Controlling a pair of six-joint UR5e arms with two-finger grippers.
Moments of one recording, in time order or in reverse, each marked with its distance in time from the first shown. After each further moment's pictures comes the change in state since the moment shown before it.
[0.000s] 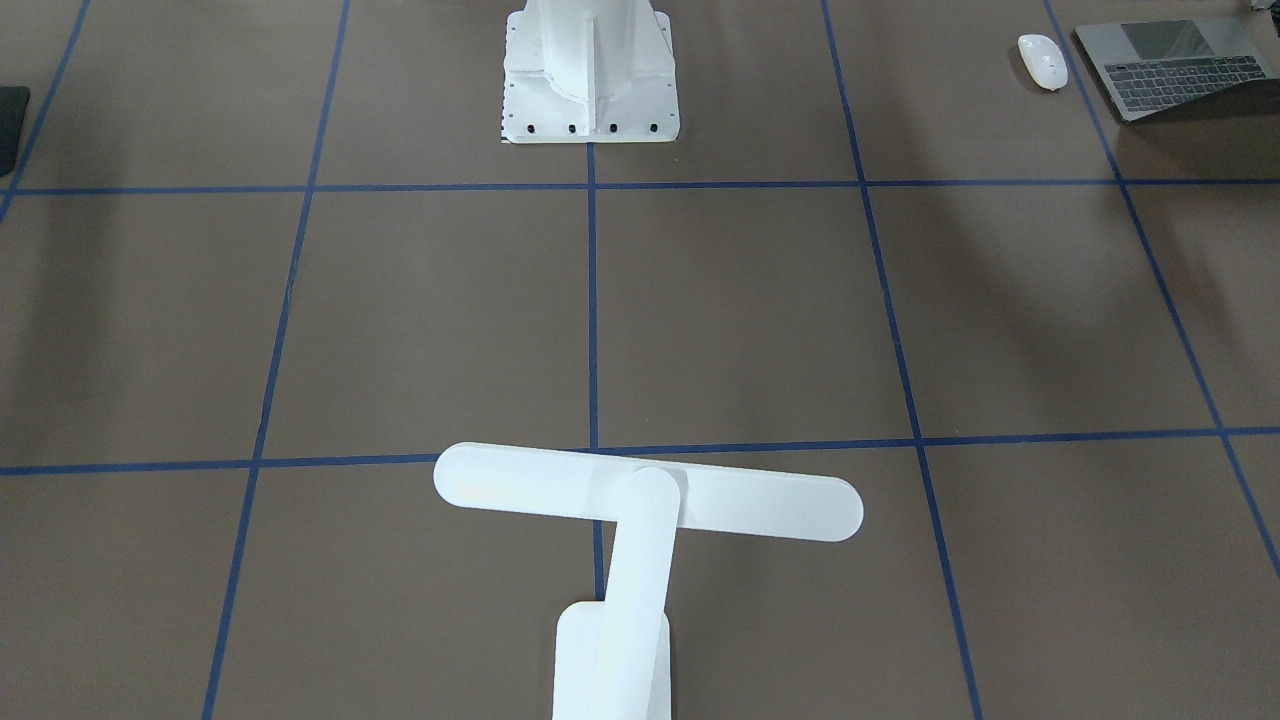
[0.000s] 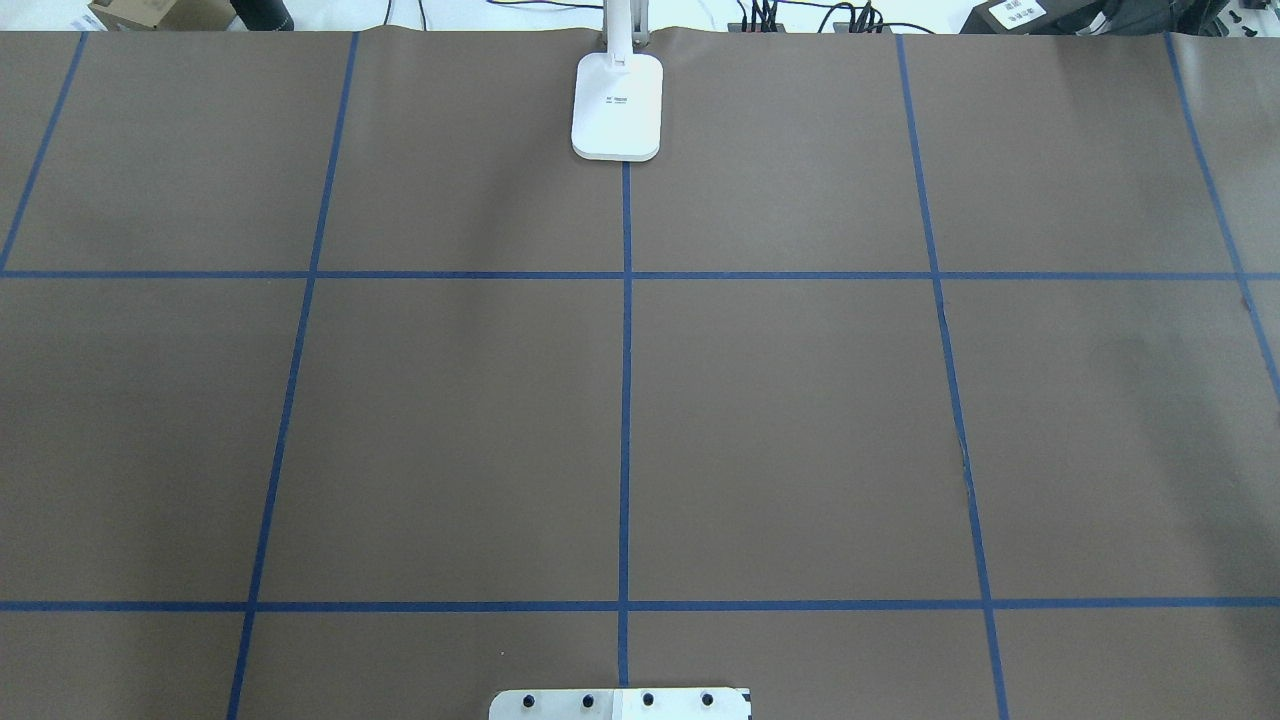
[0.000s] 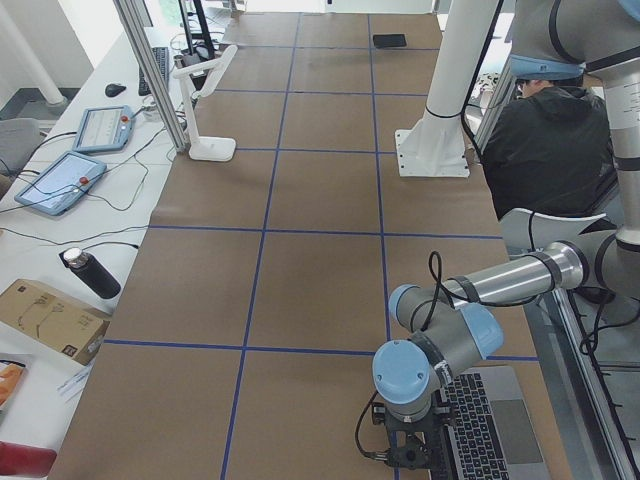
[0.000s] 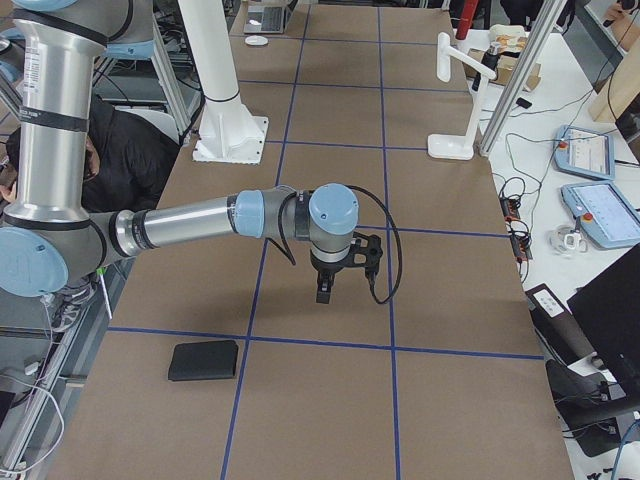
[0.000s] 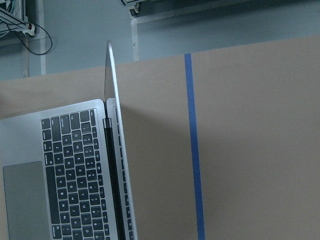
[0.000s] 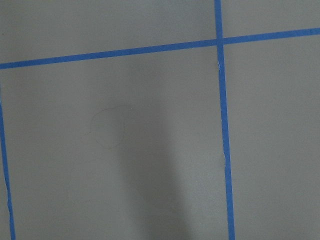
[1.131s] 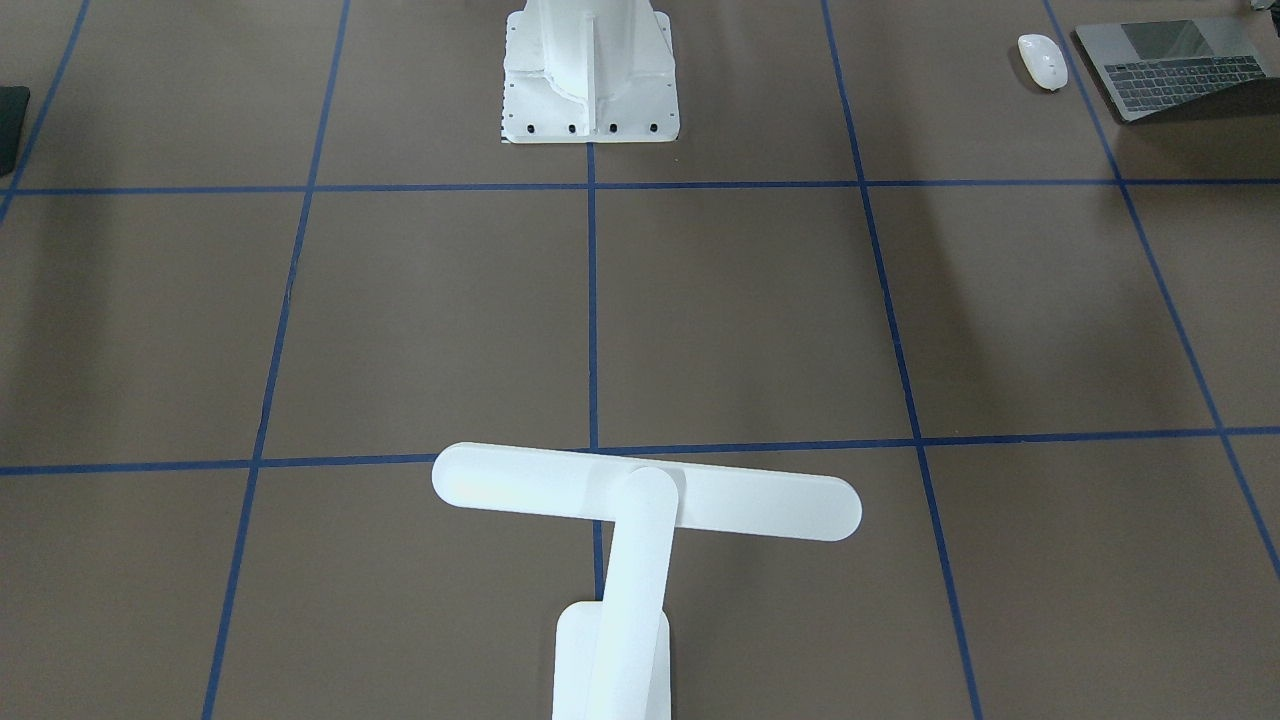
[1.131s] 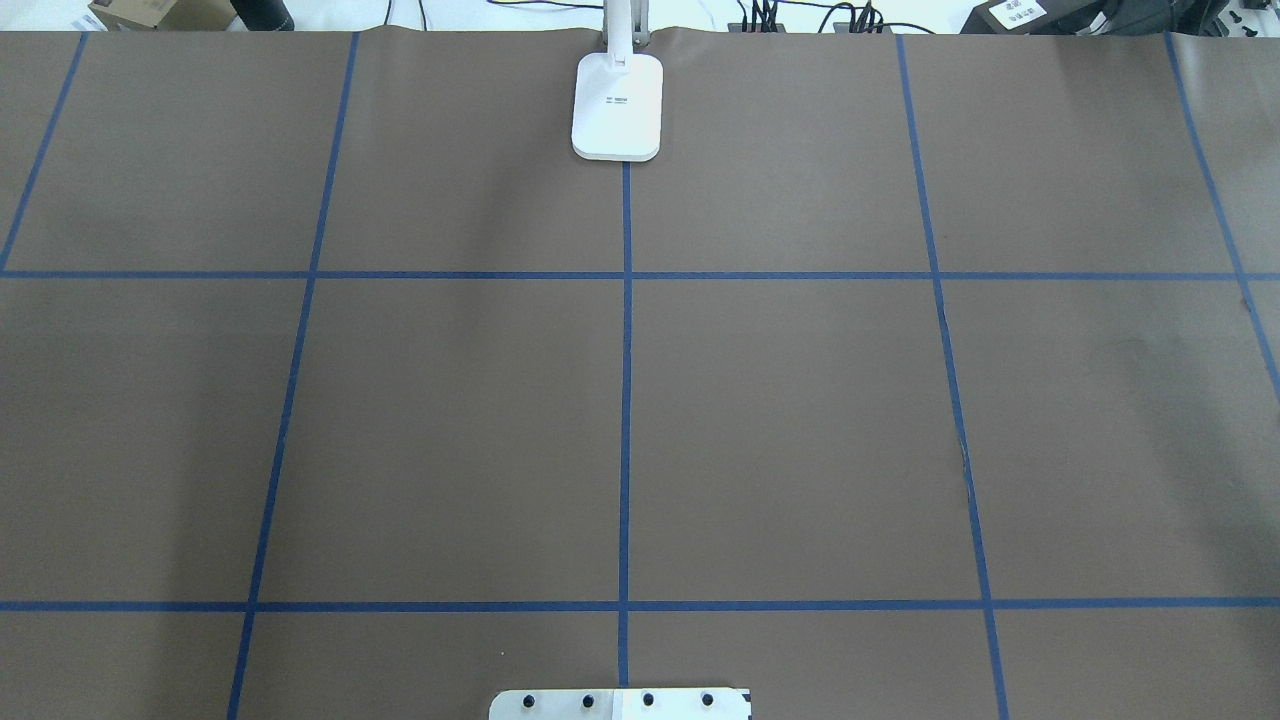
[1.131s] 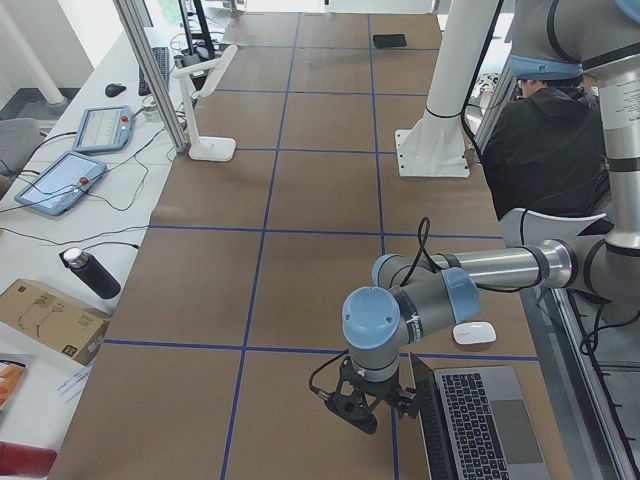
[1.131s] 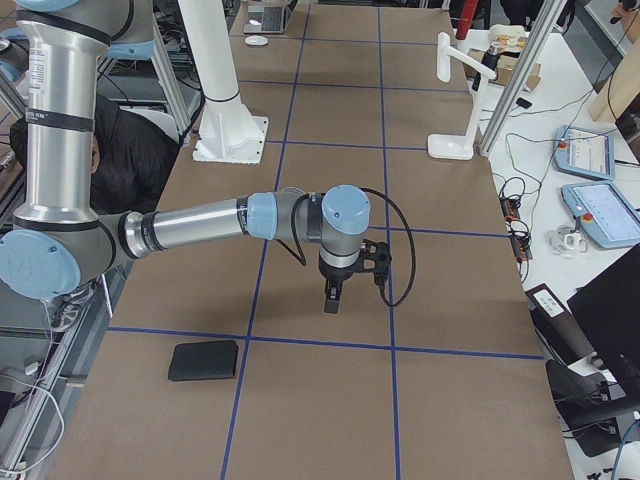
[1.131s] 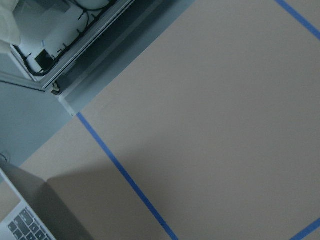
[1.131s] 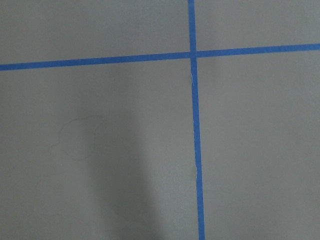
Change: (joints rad) left arm 0.028 -0.060 -0.101 0.017 0.018 0.307; right arm -0.014 0.040 -0.040 -0.001 -0.087 -0.007
